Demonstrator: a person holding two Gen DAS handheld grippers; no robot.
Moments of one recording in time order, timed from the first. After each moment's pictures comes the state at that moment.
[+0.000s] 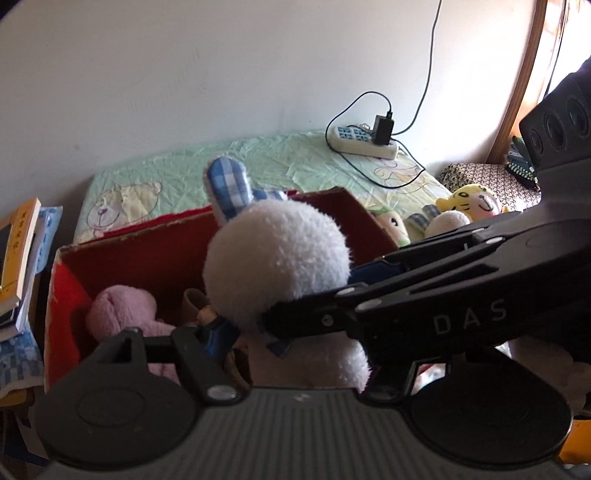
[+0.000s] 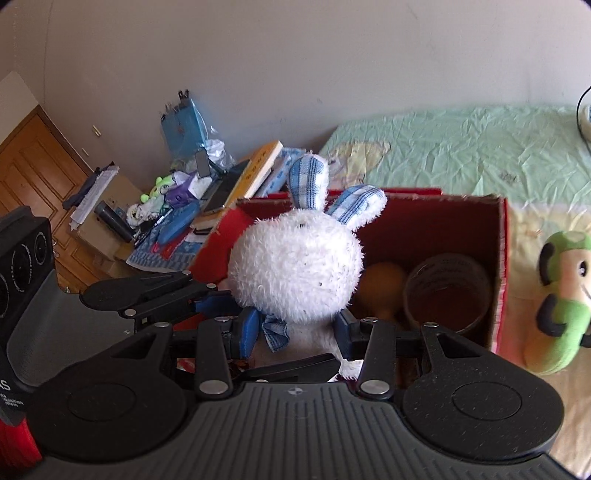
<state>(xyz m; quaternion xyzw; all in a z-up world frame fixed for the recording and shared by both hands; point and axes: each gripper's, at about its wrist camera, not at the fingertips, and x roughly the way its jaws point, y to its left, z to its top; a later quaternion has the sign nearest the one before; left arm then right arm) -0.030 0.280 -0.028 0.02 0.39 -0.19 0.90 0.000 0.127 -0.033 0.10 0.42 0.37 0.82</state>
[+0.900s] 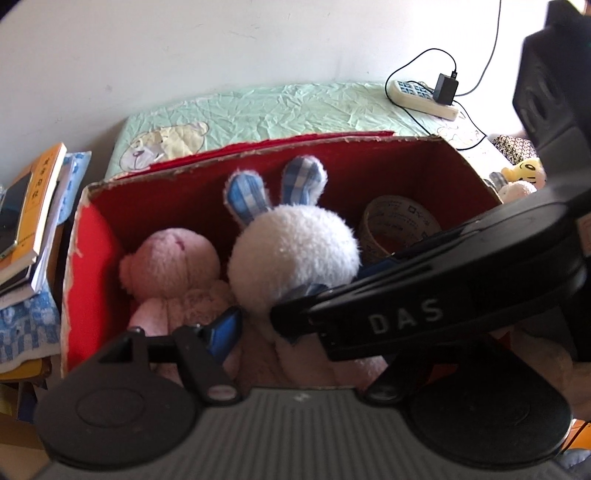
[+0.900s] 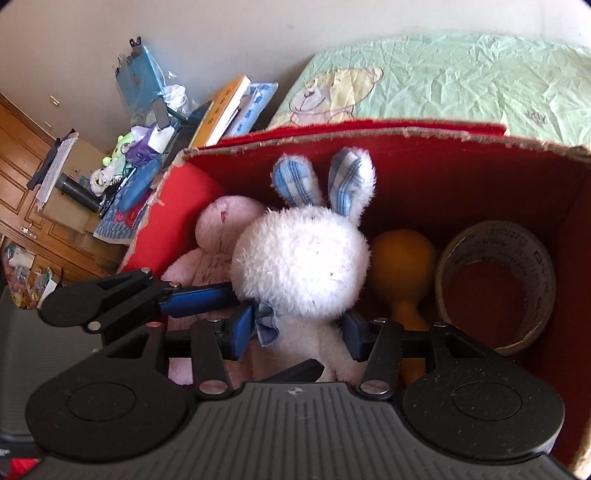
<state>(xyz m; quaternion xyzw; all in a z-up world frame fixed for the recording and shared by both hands) 0.003 0.317 -0.064 0.02 0.46 -0.13 0.88 0.038 0.172 -0.068 0.08 0.52 0.33 0.79</state>
